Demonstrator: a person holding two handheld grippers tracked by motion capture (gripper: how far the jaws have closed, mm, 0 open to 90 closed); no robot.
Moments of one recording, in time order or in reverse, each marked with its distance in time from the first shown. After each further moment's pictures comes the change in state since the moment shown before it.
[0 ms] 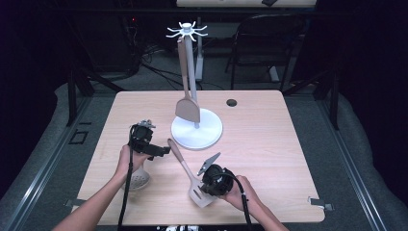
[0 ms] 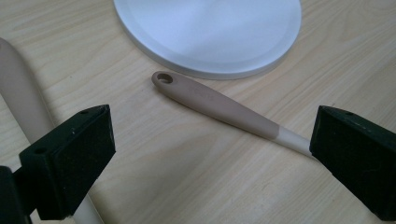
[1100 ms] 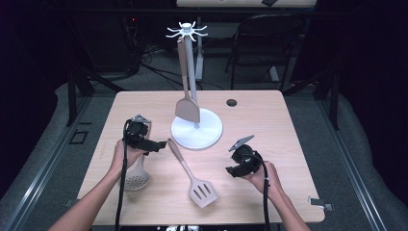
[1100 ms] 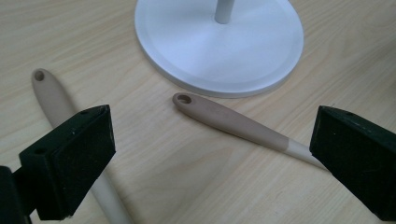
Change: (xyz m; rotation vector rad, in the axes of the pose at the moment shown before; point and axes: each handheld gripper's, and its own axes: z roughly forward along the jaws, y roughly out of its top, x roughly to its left) left arm 0.008 0.009 -0.015 -0.066 0.018 0.037; right arm -0.077 -0.037 -0.039 -0.048 -0.260 0.188
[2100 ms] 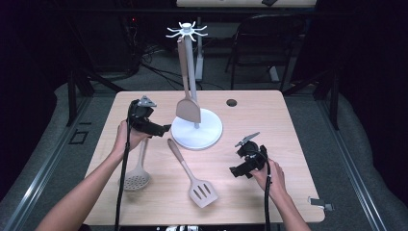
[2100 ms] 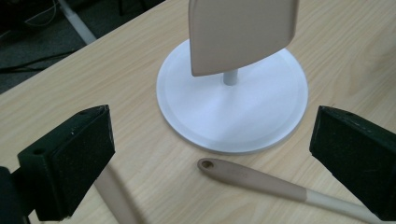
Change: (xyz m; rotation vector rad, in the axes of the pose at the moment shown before) left arm -0.003 0.048 -0.015 -0.100 0.063 0.162; right arm -0.022 -0.007 0.007 0.039 -0.064 0.103
